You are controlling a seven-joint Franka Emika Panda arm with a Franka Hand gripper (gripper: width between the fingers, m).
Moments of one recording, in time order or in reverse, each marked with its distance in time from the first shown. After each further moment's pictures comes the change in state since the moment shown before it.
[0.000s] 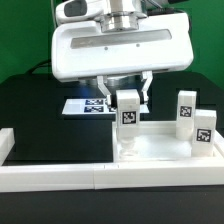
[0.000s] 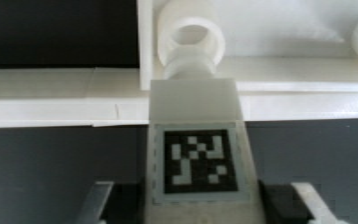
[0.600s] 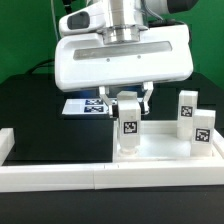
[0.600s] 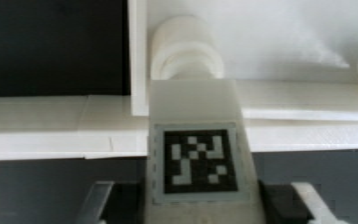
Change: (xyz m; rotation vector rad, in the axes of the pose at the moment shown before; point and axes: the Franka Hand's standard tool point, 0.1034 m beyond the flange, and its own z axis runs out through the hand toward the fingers) arm -0.013 -0.002 0.013 -0.003 -0.014 0.000
